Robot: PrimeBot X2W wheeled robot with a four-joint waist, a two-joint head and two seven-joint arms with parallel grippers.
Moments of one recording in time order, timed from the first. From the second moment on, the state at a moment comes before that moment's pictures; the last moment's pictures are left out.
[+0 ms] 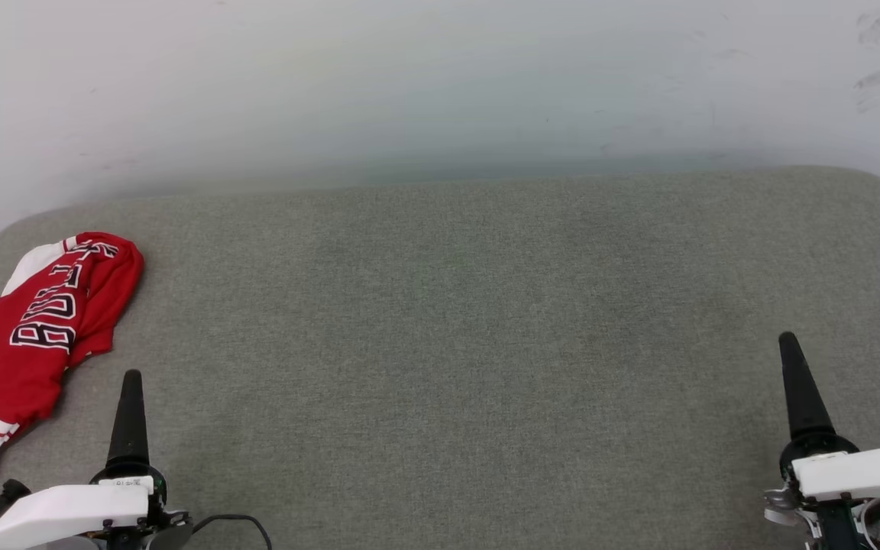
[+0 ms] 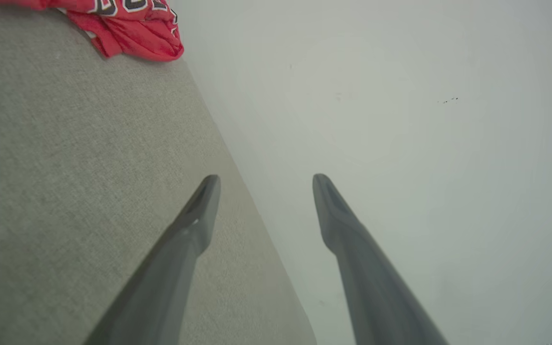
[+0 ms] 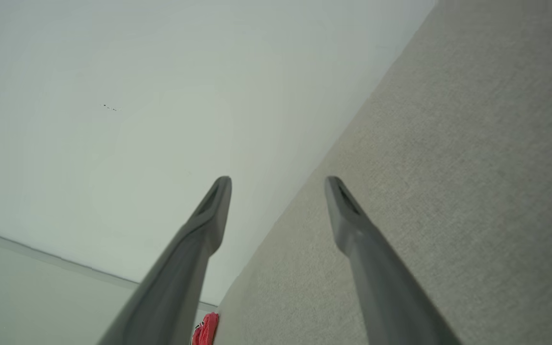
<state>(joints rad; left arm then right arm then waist) -0.04 0.05 0.25 0.18 -1.24 -0.12 -0.03 -0.05 -0.05 -0.11 0.16 1.10 0.13 -0.03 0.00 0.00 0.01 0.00</state>
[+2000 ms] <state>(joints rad) 0.03 0.15 -0.21 -0.10 -0.31 0.21 -0.20 -0.03 -0.05 0.03 -0.05 0.13 0.13 -0.20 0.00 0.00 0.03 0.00</state>
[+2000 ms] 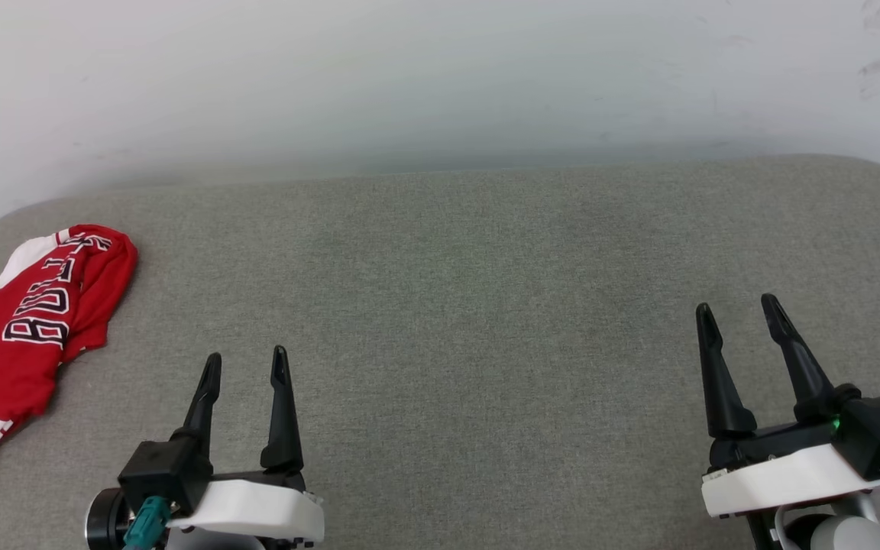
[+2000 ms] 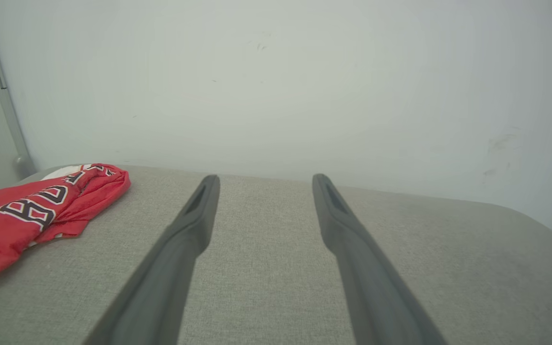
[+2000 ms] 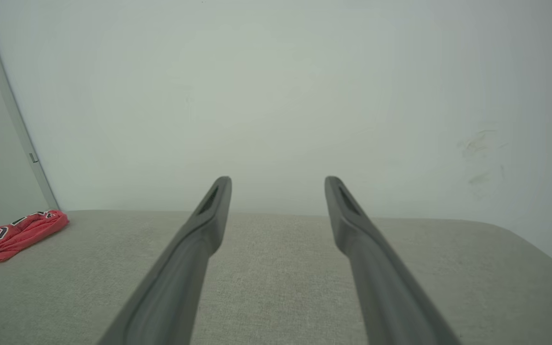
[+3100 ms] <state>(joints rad) 0.08 0.05 -0.07 -0.04 -0.08 -0.07 -0.26 -0.02 -0.05 -0.03 0.04 0.06 0.13 -0.26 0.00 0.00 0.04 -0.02</state>
